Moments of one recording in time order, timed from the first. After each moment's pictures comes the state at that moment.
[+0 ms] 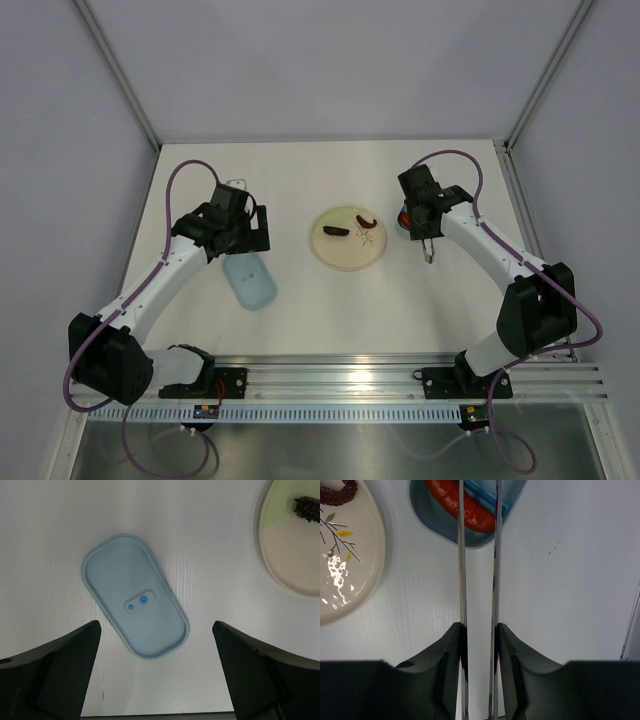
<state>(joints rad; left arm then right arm) -0.39 1.27 1.07 -0.77 -0.18 -0.41 0.40 1.54 1.27 -0.84 0.39 0.25</state>
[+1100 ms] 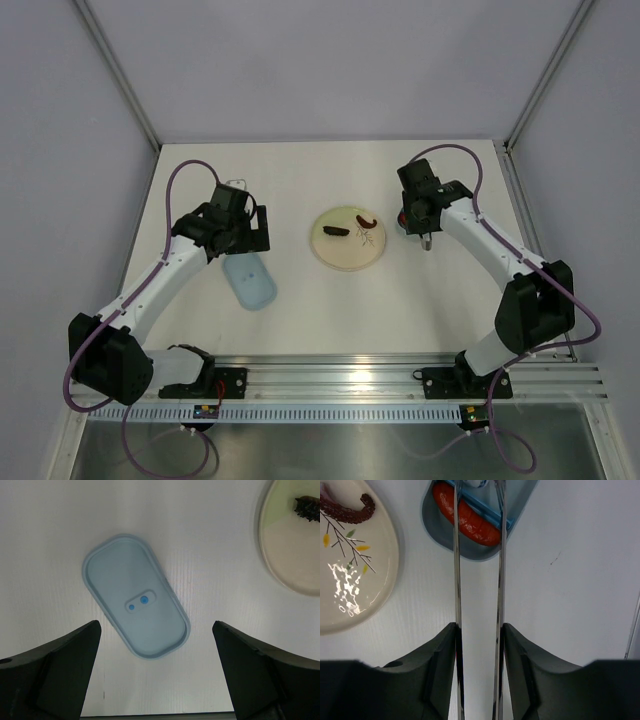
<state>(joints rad) -0.39 1.27 1.07 -0.77 -0.18 -0.41 0.40 1.57 1.31 -0.83 0.38 0.25</state>
